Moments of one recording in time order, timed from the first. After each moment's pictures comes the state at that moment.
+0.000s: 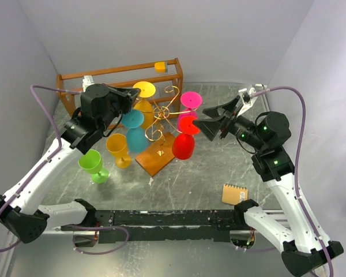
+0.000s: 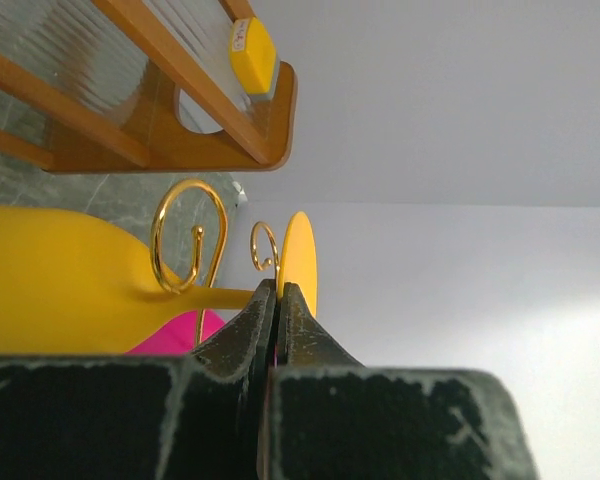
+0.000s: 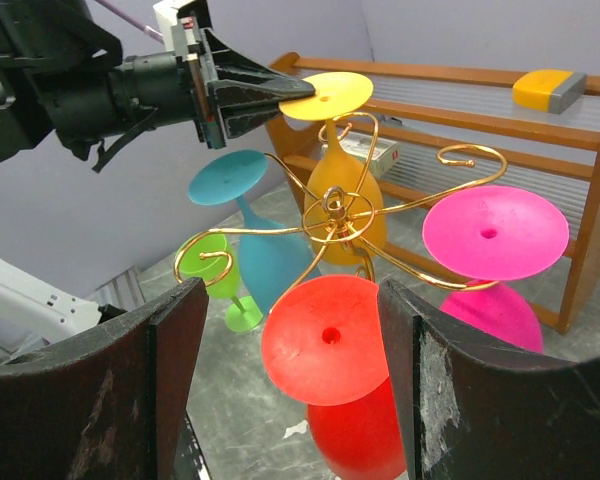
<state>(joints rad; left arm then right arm) -0.60 1.17 1.31 -0.34 -0.32 -1.43 0.36 0.83 1.05 -0.08 -0.61 0.36</state>
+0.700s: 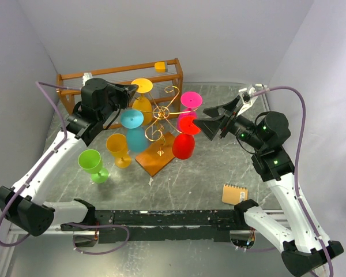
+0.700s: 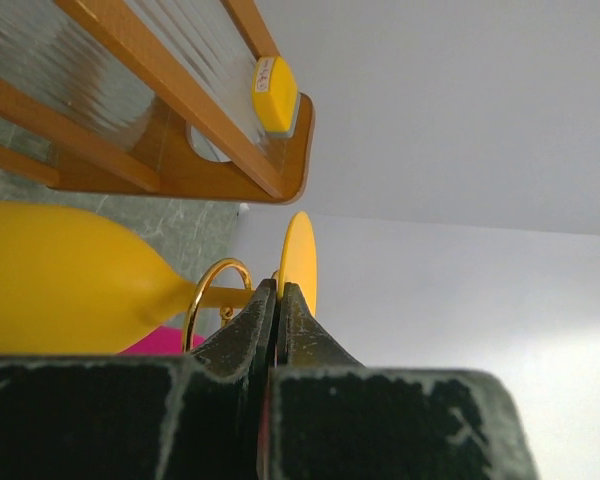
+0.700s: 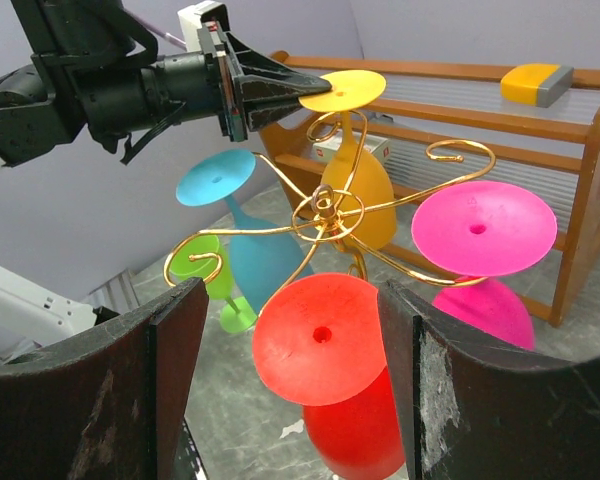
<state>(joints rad) -0.47 1.25 1.30 -0.26 -0.18 -1.44 0.36 0.83 1.05 -0.09 -0.59 0.36</state>
